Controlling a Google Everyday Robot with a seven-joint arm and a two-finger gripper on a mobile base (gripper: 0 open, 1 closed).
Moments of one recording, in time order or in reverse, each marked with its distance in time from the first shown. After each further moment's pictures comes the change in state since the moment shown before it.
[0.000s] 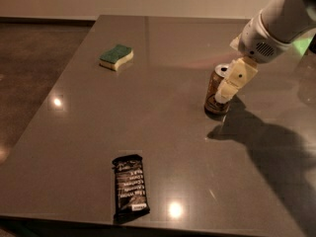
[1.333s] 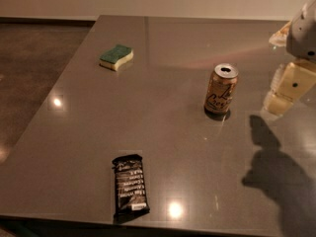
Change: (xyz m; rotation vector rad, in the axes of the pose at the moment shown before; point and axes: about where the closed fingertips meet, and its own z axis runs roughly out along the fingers) arm 0.037 0.059 -0.092 0.053 0.161 -0.059
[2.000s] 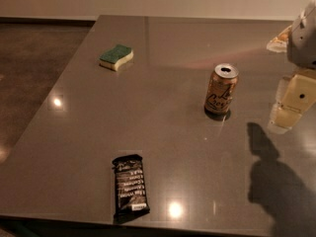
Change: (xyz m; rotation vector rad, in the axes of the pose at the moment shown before) arm 0.005 0.025 -0.008 -0.022 0.056 -0.076
